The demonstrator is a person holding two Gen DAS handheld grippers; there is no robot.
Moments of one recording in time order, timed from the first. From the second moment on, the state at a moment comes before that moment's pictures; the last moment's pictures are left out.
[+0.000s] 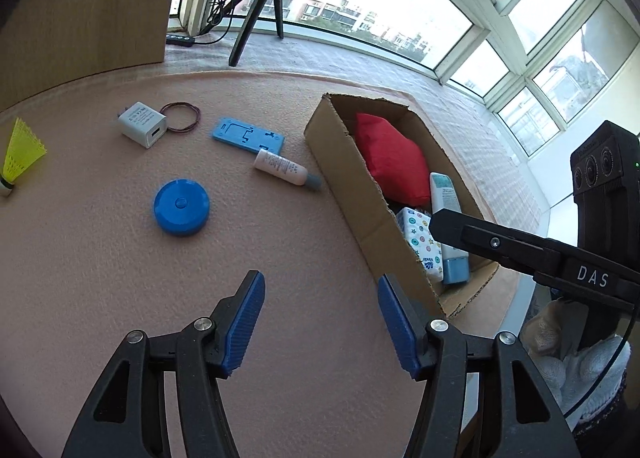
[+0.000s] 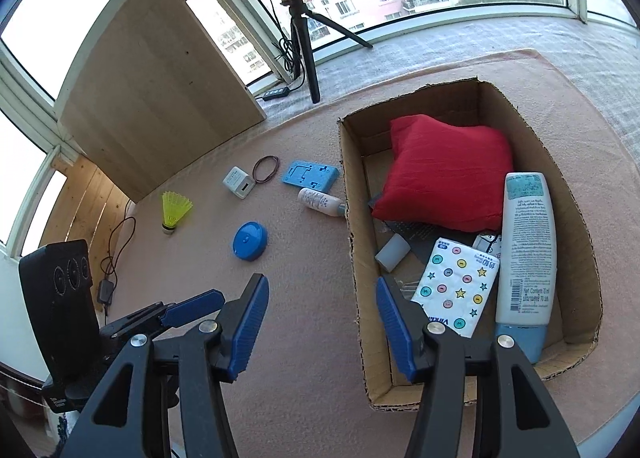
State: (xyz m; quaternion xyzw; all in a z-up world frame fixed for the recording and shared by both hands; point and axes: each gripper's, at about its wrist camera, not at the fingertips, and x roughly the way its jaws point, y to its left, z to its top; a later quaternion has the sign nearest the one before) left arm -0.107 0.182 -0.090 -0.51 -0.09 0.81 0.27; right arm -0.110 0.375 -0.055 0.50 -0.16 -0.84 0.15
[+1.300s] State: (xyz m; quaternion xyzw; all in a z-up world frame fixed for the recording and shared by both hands) left arm -0.179 0.132 -0.155 -0.52 -0.04 0.83 0.20; right arm -0.201 0.245 -0.132 0.59 -0.06 -0.78 0.21
